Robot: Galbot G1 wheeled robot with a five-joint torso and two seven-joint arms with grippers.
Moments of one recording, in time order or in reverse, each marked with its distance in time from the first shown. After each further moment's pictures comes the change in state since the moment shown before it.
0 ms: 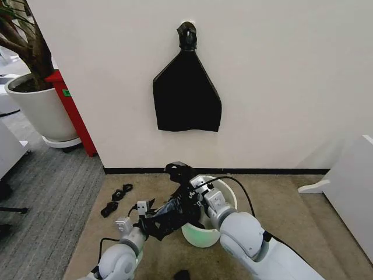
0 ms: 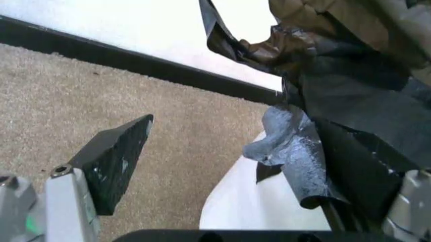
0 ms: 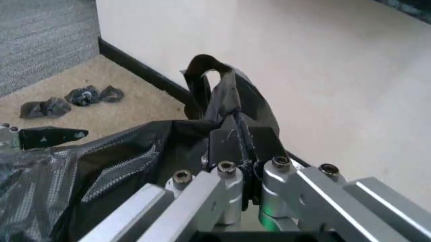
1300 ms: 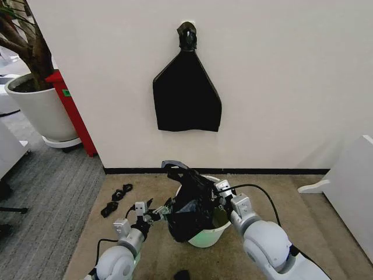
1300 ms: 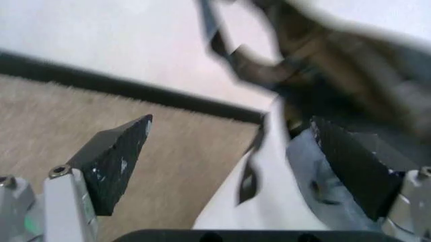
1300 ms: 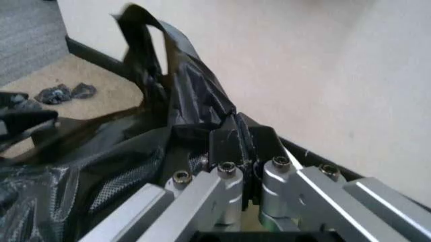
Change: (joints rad) left arm 0.053 0.001 -0.052 -0.070 0.028 -0.043 0.041; right arm -0.179 -0.007 0.198 0.040 -0.033 0.071 -0.072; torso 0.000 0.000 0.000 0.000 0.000
